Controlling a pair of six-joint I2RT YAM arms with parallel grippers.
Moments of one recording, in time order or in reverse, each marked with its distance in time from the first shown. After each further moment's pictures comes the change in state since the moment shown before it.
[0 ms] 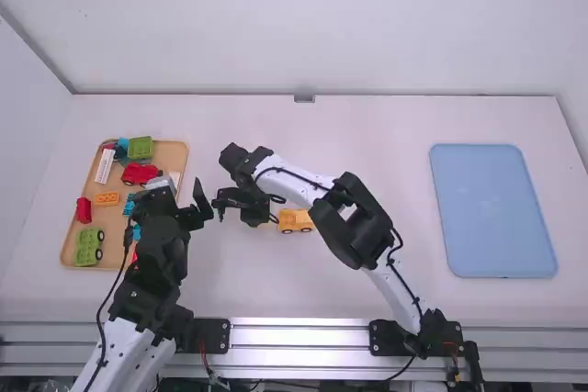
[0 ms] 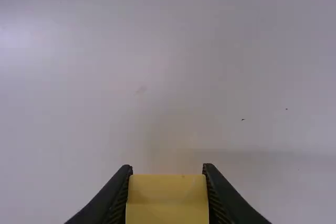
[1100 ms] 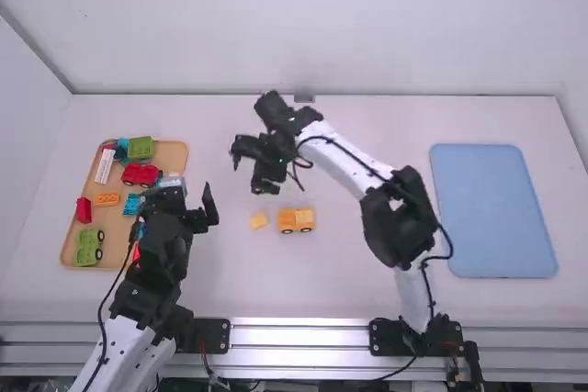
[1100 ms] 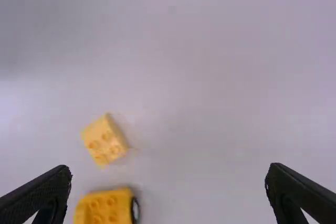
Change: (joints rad) left arm 0.000 0.014 0.000 -0.025 0.106 0.087; right arm -0.212 -0.224 0.006 0.059 -0.177 -0.018
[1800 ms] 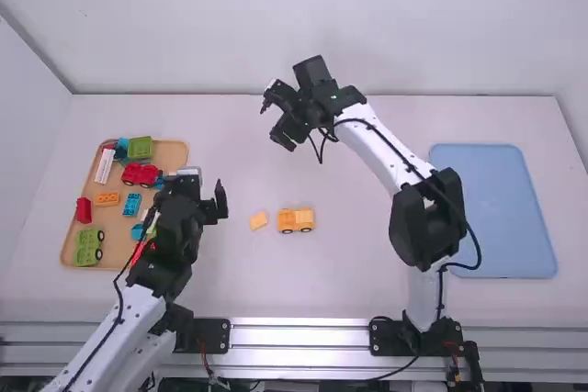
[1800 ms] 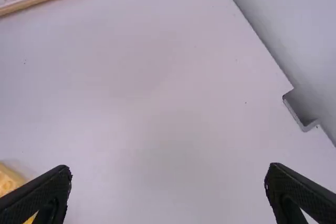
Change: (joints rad) left arm 0.002 0.270 0.008 0.161 0.005 0.018; right arm -0.154 -0.092 -0.025 0.231 0.137 0.257
